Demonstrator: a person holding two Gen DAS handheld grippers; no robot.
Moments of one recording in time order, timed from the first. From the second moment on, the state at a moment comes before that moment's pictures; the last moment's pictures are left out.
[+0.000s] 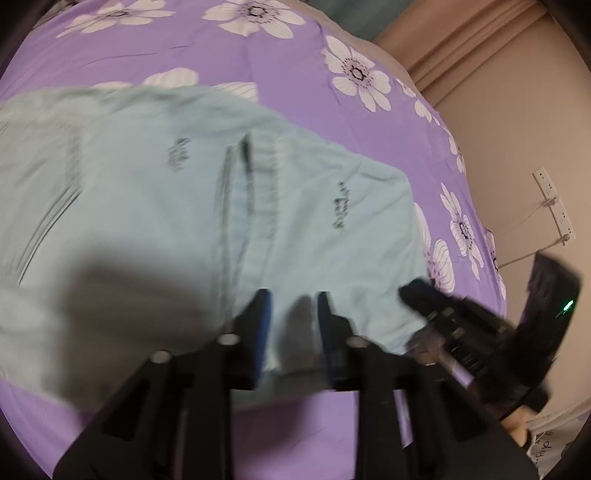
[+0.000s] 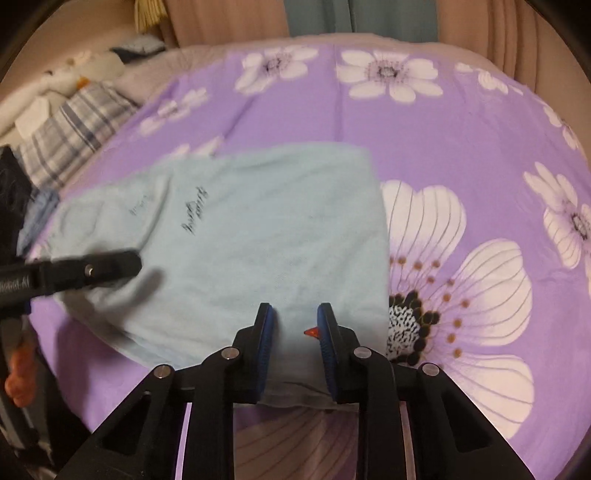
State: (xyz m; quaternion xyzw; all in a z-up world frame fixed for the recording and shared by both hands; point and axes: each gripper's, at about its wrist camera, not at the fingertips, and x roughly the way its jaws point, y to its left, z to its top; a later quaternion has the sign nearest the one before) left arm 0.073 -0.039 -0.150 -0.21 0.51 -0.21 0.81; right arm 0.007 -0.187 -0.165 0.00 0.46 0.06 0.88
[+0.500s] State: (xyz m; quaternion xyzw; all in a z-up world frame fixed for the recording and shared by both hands) left arm 0.063 -0.027 -0.151 -0.23 0.50 -0.22 0.80; right arm 0.089 -0.069 -0.175 -0.07 0.49 0.23 0.84
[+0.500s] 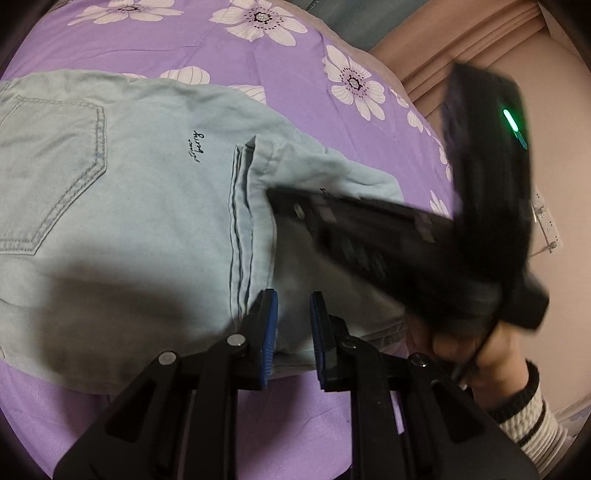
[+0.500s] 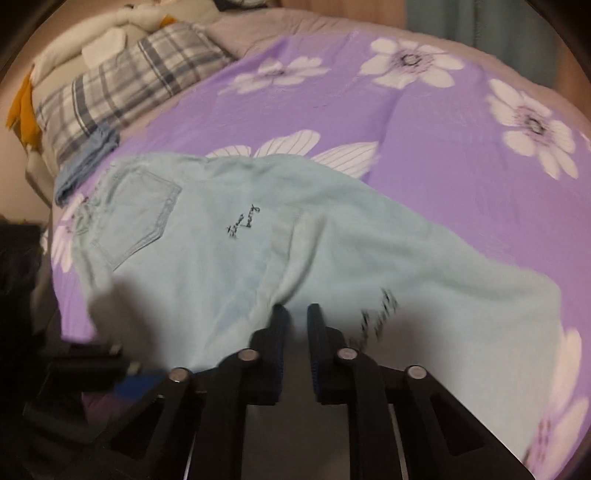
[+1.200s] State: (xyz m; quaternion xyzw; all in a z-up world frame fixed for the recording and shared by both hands) left arm 0.061 -0.029 -0.143 -0.22 0.51 -0.22 0.81; right arm 0.074 -0.065 -0.177 -0.01 0.50 0.27 0.82
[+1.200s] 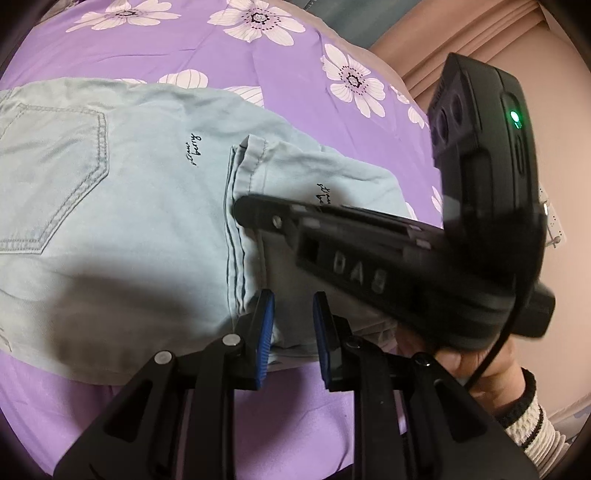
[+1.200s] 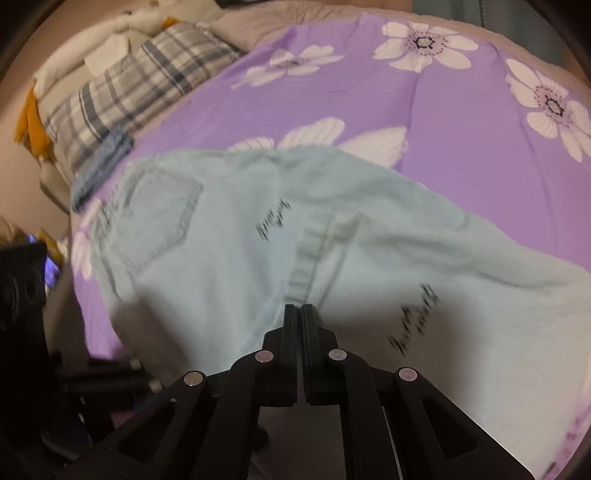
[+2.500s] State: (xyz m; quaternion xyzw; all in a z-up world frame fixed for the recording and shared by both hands) left arm 0.027 0.209 -0.156 -0.47 0.39 0.01 0.79; right arm 0.040 -0.024 -0.165 0.00 0.50 0.23 0.83
